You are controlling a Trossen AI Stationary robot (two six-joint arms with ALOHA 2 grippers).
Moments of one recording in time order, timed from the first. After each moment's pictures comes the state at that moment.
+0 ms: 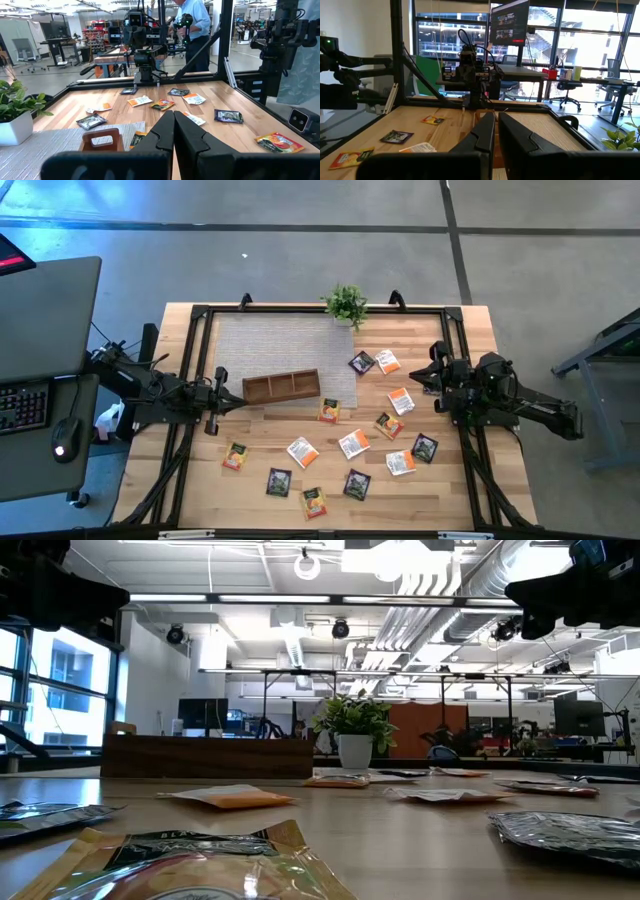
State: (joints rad) left arm -0.51 0.02 0.03 0.04 -0.45 0.07; right arm -0.34 0.01 0.10 0.06 -0.35 -0.01
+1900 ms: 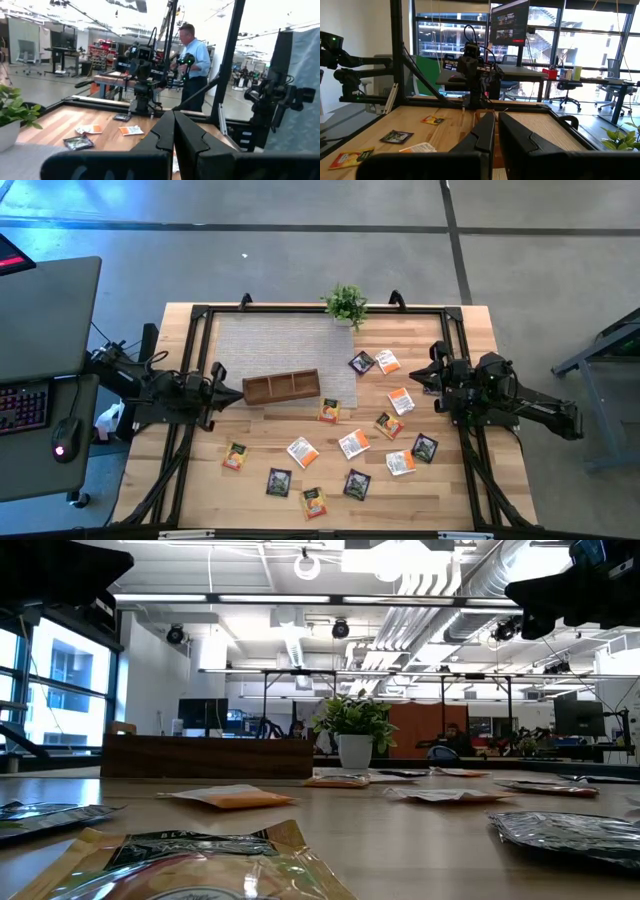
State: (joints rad) left arm -0.51 0.02 0.03 0.24 -0.47 -0.03; right arm -0.34 0.01 0.10 0.06 -0.35 -0.01
